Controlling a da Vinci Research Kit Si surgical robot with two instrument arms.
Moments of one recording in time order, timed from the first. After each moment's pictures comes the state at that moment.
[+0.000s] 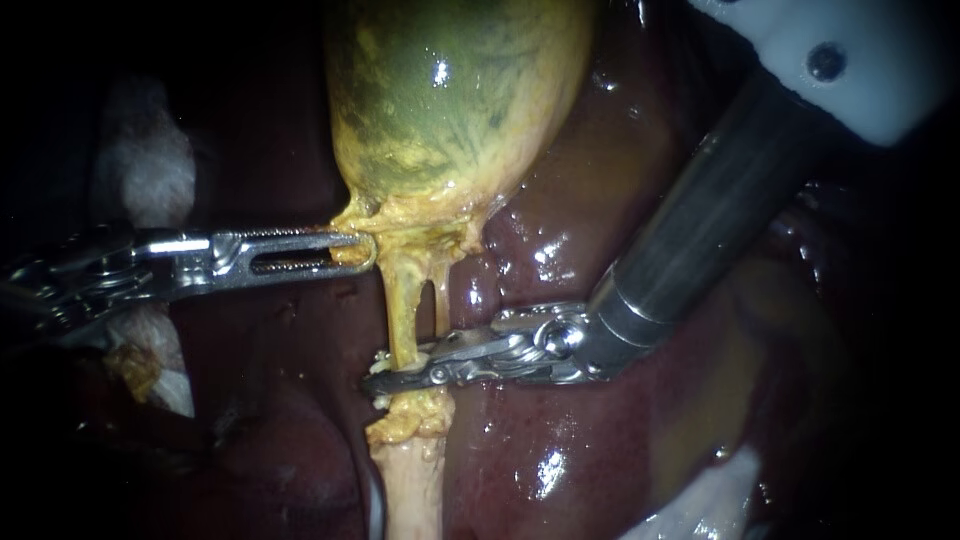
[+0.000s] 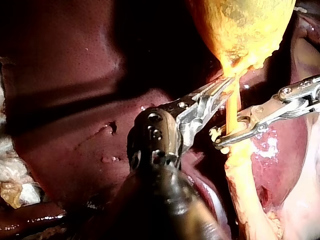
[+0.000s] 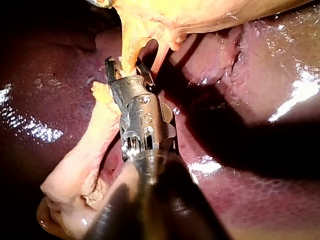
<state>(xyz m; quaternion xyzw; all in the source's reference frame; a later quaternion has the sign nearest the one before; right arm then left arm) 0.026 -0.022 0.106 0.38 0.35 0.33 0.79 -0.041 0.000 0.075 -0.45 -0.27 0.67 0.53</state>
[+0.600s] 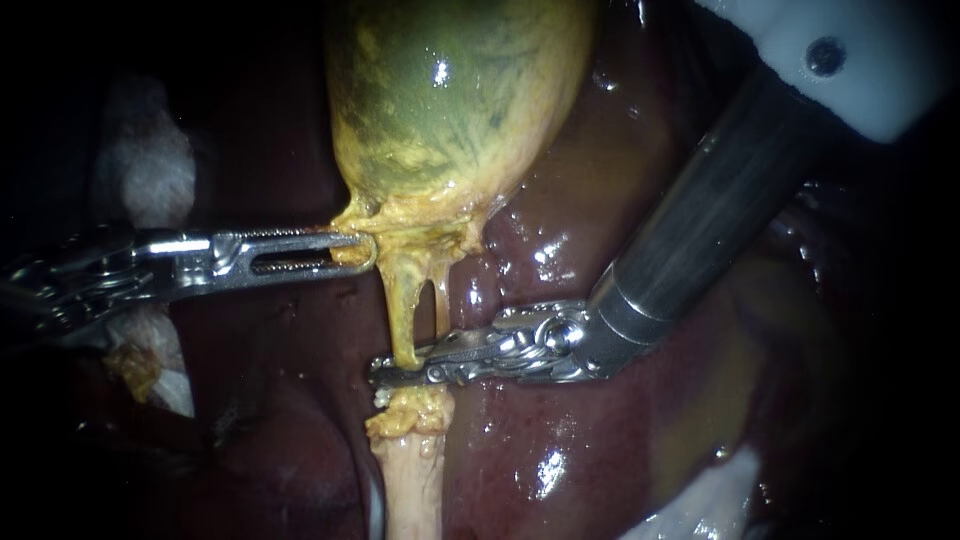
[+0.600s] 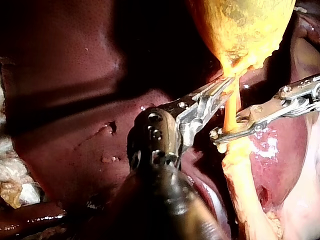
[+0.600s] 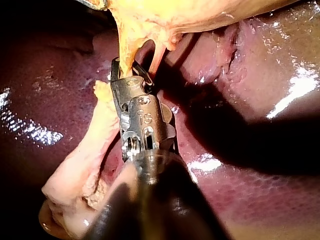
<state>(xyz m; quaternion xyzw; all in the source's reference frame) 0.026 -0.022 0.106 0.39 0.34 0.34 0.79 -0.041 0.000 0.075 -0.45 -0.27 0.67 0.53</state>
